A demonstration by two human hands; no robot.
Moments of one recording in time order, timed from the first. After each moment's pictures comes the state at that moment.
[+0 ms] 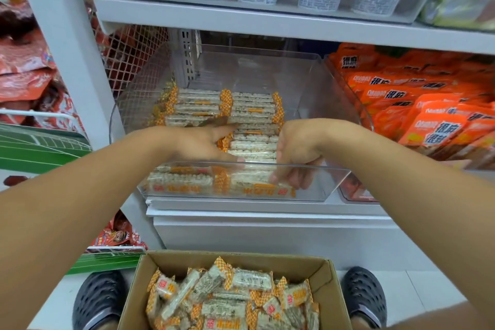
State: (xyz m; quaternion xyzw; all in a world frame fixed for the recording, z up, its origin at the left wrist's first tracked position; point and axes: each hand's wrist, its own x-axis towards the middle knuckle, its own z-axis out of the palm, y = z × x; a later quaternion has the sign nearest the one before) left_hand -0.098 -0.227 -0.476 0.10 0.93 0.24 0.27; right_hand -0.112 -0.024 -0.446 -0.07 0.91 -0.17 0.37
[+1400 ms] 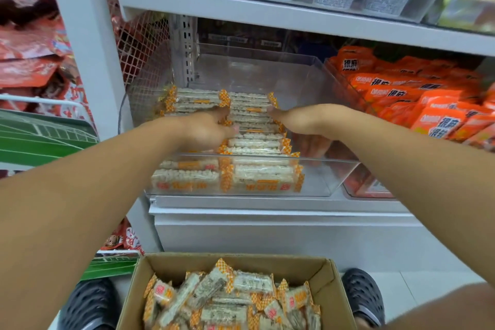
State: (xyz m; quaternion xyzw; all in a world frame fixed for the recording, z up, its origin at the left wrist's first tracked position) left_hand -0.104 -0.235 -0.482 0.02 0.94 0.28 0.19; right_hand -0.137 -0.033 -0.452 0.07 0.94 -0.20 0.26
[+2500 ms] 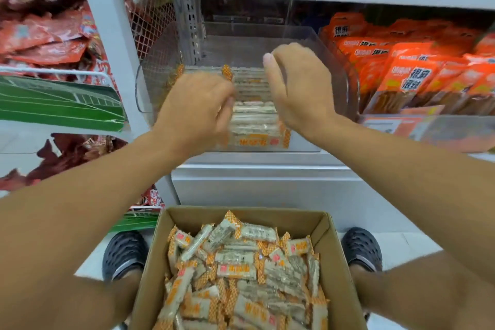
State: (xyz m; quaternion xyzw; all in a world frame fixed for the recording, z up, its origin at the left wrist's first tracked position) left_hand -0.017 -0.221 -0.489 0.25 0.90 0.07 -0.35; right_hand -0.066 -0.026 -0.471 -0.27 0.85 -0.23 -0.39
